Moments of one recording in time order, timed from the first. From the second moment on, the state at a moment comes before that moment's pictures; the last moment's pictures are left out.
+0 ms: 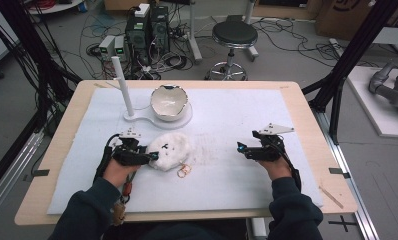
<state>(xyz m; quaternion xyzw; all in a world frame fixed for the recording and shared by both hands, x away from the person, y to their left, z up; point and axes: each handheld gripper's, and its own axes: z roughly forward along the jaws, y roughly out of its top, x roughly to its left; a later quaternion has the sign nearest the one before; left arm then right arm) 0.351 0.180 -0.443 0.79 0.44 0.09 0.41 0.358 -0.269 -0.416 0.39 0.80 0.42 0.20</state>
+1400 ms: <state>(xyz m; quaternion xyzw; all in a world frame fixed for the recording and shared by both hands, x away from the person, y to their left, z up) 0.334 0.160 -0.422 0.78 0.32 0.07 0.54 0.358 -0.169 -0.389 0.21 0.81 0.53 0.11</state>
